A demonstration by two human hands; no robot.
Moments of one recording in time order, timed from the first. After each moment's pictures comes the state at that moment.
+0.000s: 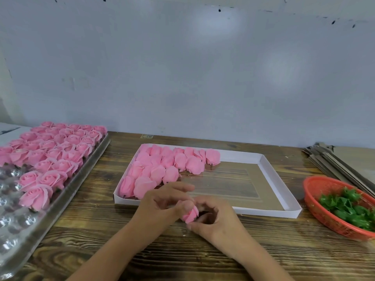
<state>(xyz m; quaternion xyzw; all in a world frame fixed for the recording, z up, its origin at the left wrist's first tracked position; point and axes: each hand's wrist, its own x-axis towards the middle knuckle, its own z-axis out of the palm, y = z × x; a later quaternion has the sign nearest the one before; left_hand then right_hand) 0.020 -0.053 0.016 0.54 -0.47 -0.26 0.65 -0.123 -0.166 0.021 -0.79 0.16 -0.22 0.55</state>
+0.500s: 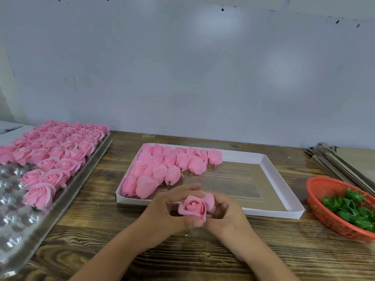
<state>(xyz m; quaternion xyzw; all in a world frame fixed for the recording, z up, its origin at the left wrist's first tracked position) 0.019 -0.052 0.020 0.57 -0.52 -0.31 0.55 -0.125 -0.170 0.017 -0.69 0.13 -0.23 0.68</state>
